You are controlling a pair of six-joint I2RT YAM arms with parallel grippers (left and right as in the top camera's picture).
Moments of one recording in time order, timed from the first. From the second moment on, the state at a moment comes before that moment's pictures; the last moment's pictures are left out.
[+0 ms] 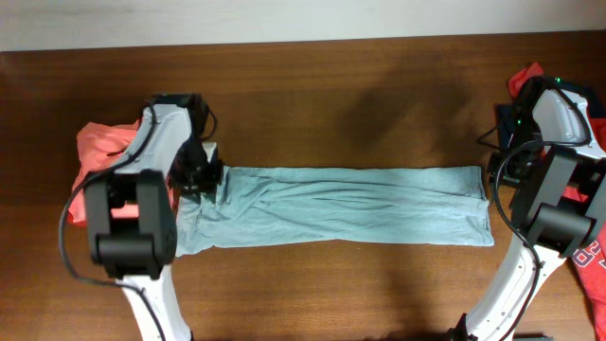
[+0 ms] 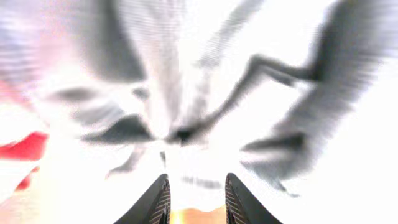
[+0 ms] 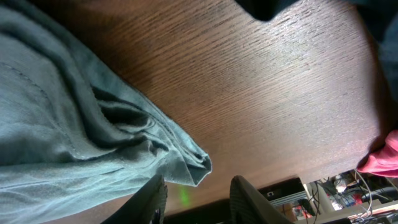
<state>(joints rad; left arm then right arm) -0.06 2.15 1.63 -1.37 0.05 -0.07 -0.38 2.29 1.84 -1.60 0.13 0.16</state>
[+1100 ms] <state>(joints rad) 0.32 2.17 1.68 -1.05 -0.03 -0.02 -0.38 2.29 1.84 -1.60 0.13 0.16</state>
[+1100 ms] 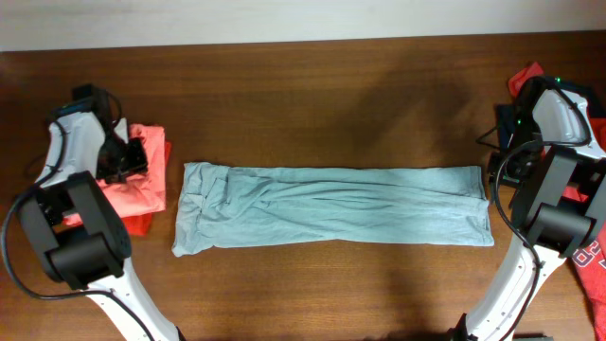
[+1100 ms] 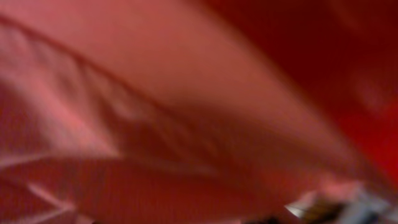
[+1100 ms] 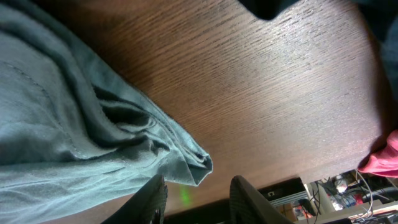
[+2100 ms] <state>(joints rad) 0.39 2.10 1.73 -1.05 0.07 0.03 -0.40 2.29 1.85 -1.61 0.07 0.14</state>
